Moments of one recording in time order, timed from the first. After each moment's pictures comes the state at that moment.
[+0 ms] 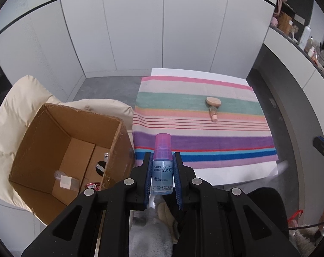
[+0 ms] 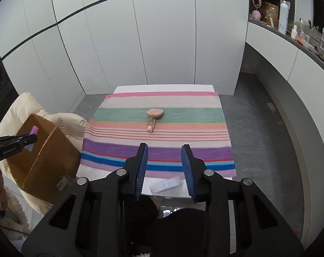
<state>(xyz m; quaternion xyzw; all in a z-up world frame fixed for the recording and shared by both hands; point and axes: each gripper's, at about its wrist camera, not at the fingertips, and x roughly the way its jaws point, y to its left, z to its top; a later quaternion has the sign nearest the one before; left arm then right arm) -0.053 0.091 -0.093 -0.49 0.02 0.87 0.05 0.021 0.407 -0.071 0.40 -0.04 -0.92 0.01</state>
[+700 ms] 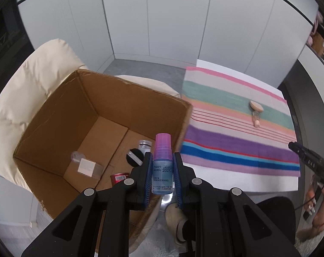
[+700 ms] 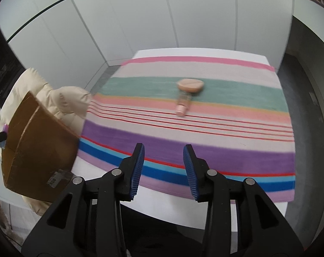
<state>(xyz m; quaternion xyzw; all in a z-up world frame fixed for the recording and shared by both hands) -0.066 -0.012 -0.138 -0.51 -0.03 0.86 -0.04 -0.108 0.380 -0.210 0.48 -0.06 -0.87 0.12</state>
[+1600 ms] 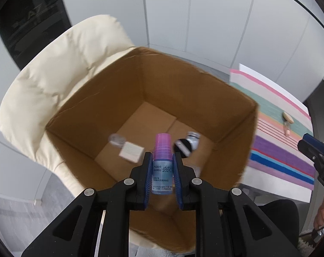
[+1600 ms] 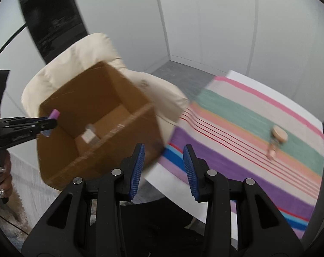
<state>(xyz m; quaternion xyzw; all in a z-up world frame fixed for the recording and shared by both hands) -0.031 -0.111 -0.148 -0.52 -0.07 0.84 -0.14 -0.077 0.165 -0.141 0.44 0.06 -0.85 0.30</state>
